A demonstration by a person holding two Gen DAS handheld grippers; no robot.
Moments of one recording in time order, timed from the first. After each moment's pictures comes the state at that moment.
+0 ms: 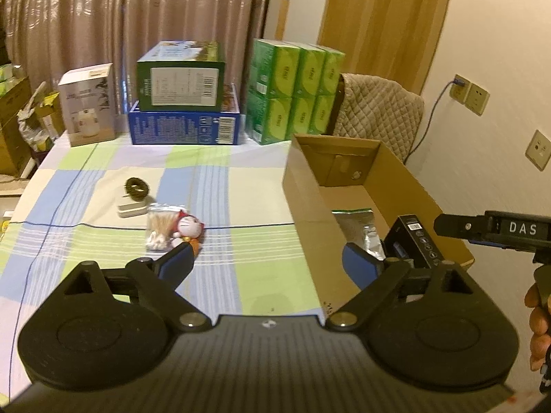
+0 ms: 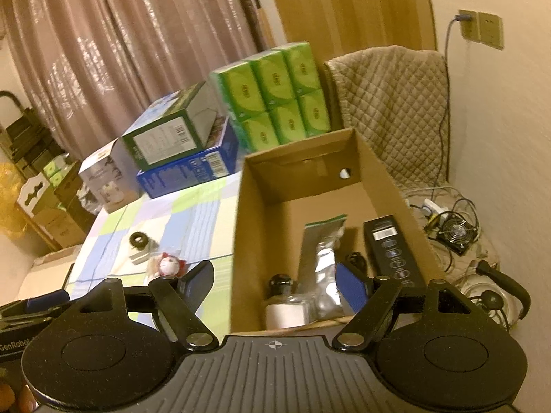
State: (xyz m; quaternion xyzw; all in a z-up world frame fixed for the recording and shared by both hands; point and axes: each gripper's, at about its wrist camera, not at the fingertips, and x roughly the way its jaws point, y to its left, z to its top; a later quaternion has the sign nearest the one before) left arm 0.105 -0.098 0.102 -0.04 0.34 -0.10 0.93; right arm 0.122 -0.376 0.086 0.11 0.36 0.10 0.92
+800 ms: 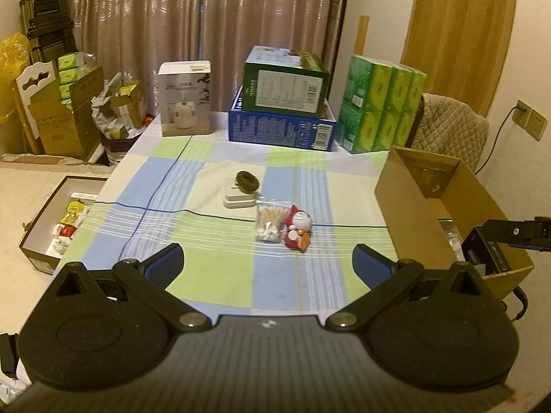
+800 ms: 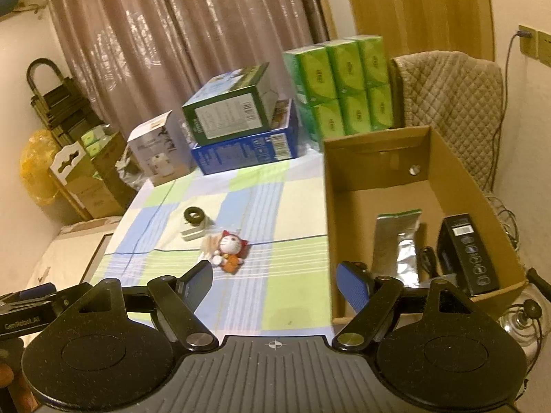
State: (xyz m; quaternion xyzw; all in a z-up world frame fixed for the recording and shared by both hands) left arm 0.075 0.013 0.103 -0.05 0.34 0.00 0.94; right arm 0.114 -0.294 0.083 0.08 0.36 0.17 0.91
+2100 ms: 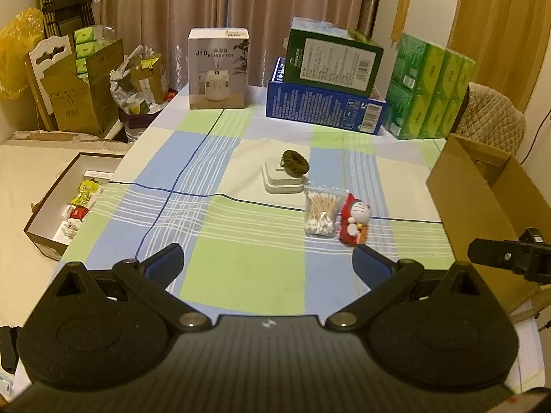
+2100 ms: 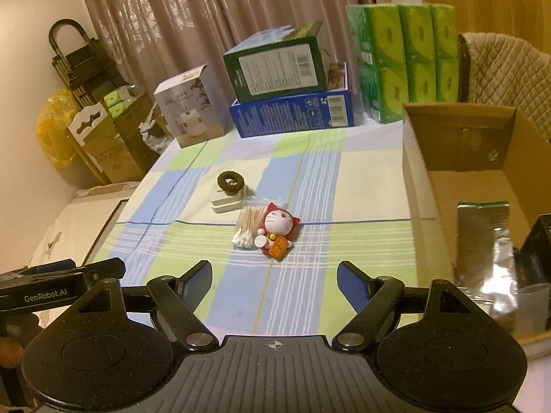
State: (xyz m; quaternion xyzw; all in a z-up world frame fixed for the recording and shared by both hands) left arm 0.134 0.066 0.043 -0.06 0.37 0.04 0.93; right arm 0.168 -0.204 0.012 0.06 0.39 0.22 0.89
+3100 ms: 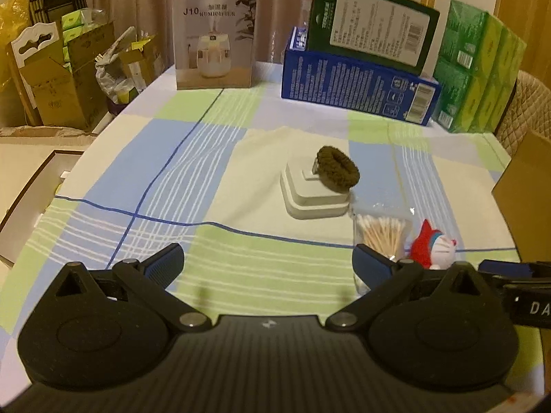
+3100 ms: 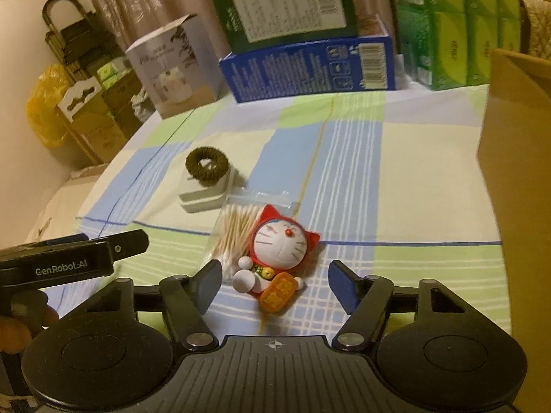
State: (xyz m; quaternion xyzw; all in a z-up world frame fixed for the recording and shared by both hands) left arm 0.271 0.089 -0.054 -0.05 0.39 0.05 0.92; right arm 0.287 -0.145 -0.096 0.04 0.43 0.25 0.87
